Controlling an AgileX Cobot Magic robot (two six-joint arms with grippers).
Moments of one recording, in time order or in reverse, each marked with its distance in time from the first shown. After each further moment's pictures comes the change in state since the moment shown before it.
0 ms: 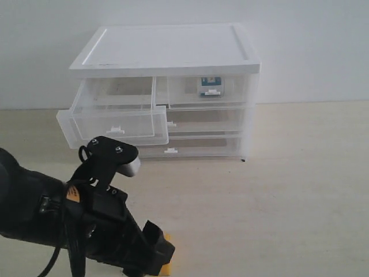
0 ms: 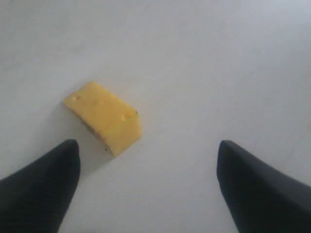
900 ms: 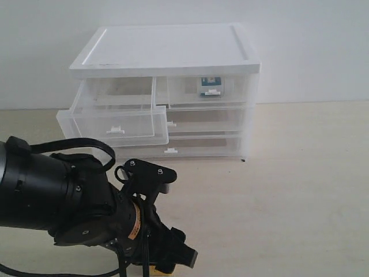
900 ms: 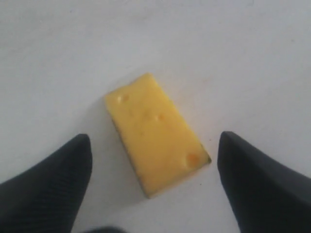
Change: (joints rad) left arm -0.103 0.333 -0.162 0.884 0.019 -1.071; right arm 0.000 0.000 0.001 0.000 0.000 0.000
